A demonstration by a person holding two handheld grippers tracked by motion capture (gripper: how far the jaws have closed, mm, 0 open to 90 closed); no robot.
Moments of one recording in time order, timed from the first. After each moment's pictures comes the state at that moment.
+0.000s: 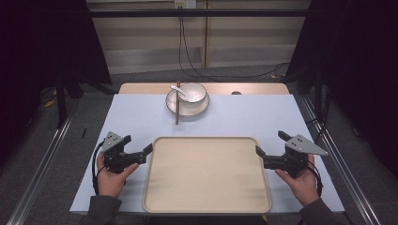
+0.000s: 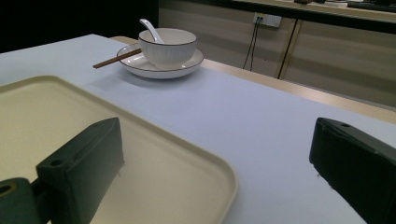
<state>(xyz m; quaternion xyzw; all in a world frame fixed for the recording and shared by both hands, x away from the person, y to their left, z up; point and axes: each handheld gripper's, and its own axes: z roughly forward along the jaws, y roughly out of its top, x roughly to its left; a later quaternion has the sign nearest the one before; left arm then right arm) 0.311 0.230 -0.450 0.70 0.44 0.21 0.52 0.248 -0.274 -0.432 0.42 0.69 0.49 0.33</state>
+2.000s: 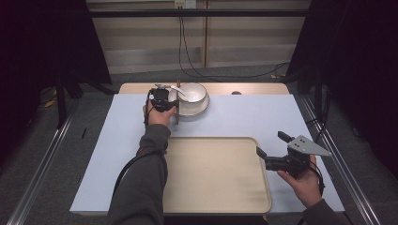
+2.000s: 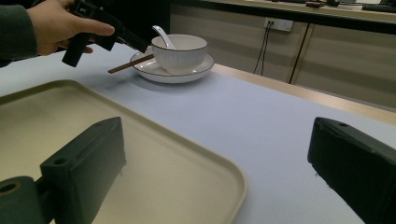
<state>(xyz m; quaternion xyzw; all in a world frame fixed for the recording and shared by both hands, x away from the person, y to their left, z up) 0.508 0.109 -0.452 0.74 0.52 0.22 0.37 0.244 -0.278 -0.430 0.41 0.69 0.51 0.32</state>
